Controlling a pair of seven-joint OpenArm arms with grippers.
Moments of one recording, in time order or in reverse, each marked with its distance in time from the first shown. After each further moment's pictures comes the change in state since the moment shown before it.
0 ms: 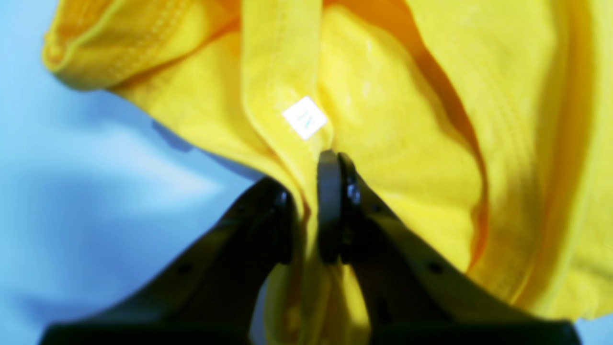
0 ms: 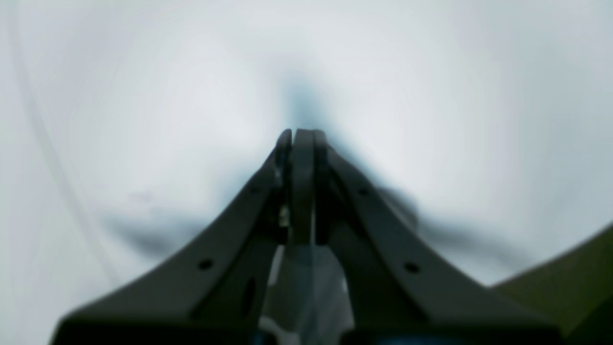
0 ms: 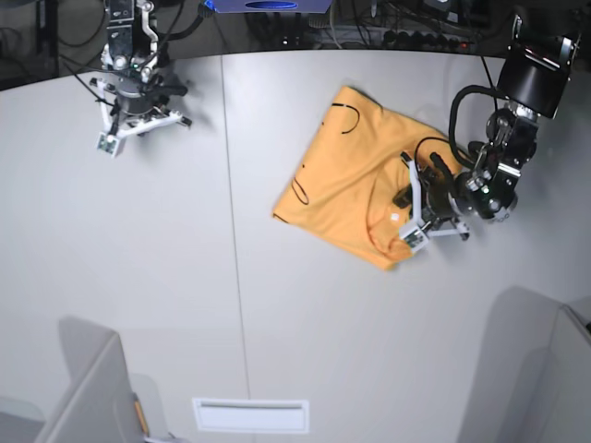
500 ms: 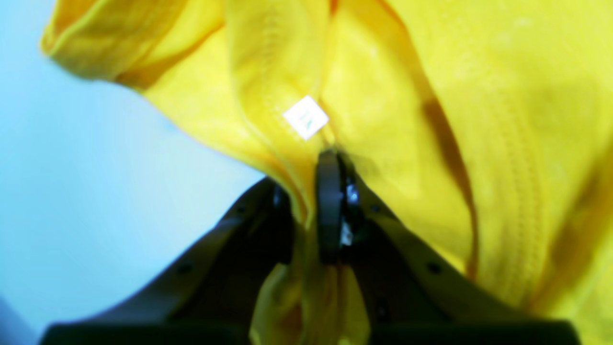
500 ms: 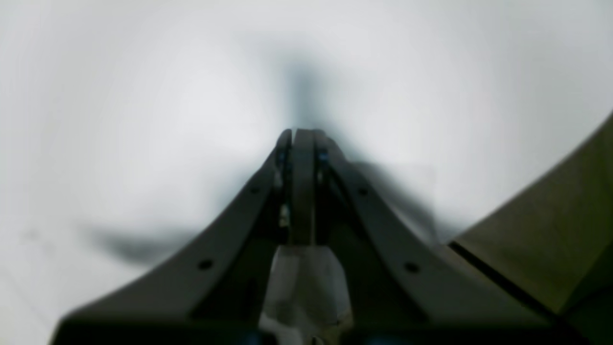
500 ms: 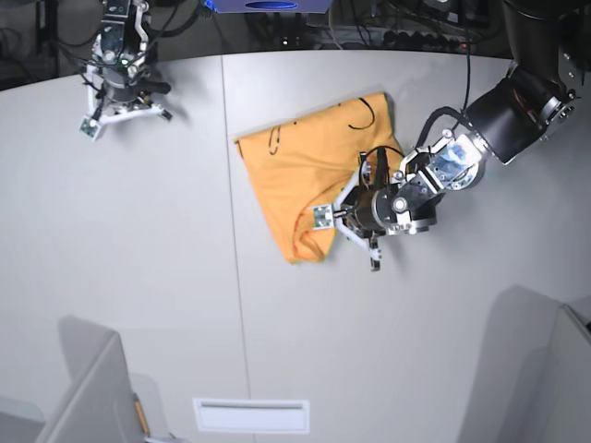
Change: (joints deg) left arm -15.2 3.7 31.5 0.6 21.2 0.7 -10.5; right arm -0.8 -4.0 6.7 -2.6 0.1 0.0 0.5
